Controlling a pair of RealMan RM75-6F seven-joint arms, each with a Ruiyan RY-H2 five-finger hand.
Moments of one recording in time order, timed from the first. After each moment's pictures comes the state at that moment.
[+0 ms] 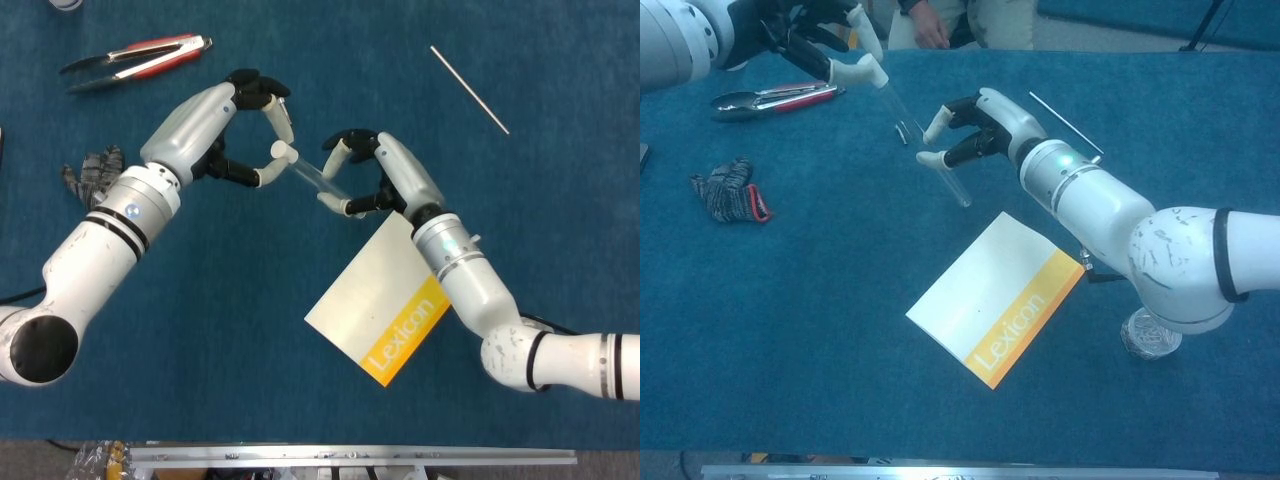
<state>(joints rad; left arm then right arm) -0.93 -1.01 -0.31 -2.05 0.58 0.78 -0.09 0.82 -1.79 0.43 -1.66 -0.61 0.96 -0.08</state>
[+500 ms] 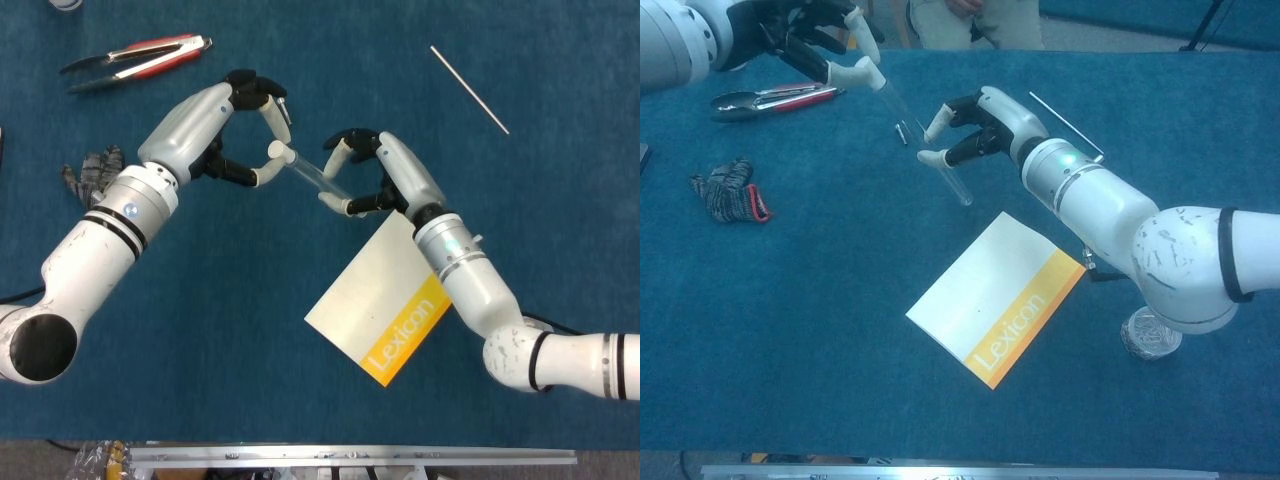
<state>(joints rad) -0.94 -1.02 -0.30 -2.04 0.59 0.78 -0.10 0.82 -1.78 0.42 -1.67 -0.61 0.96 -0.07</state>
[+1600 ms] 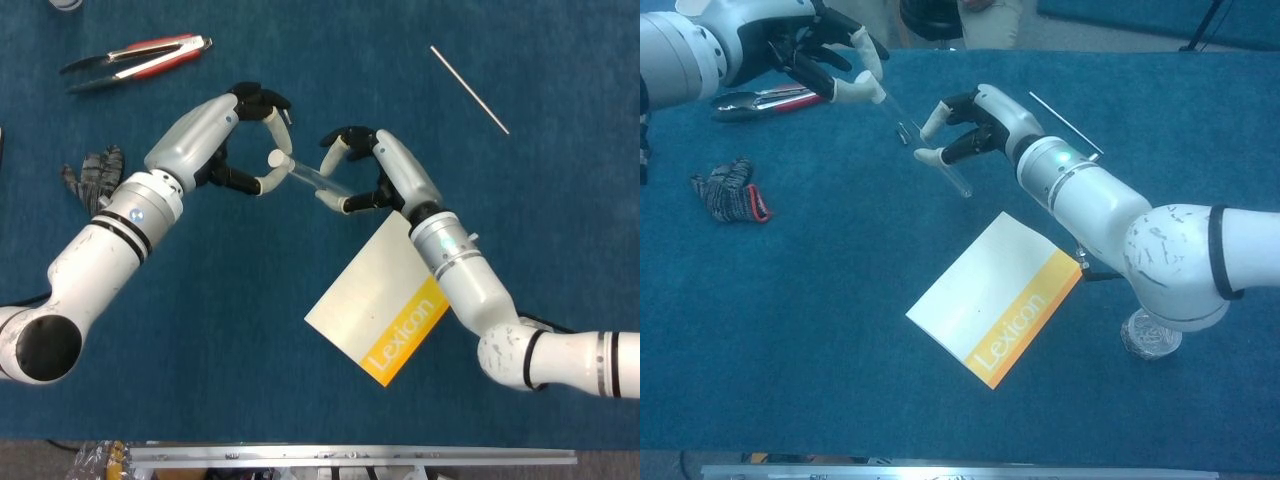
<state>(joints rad) -0.94 -1.04 -0.28 -2.03 0.59 0.77 -0.11 0.84 -1.79 0.43 -1.66 -0.60 0.97 -0.06</state>
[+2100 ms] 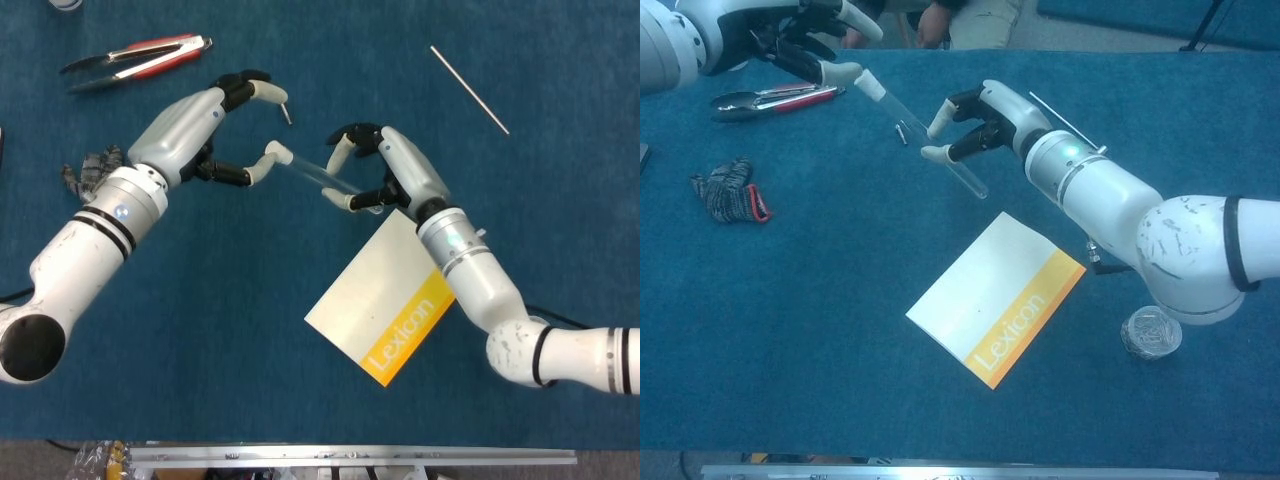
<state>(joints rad) -0.93 -0.99 -0.26 -2.03 0.63 0.75 -0.09 0.84 -1.75 0.42 -1.68 -0.58 0.97 -0.10</state>
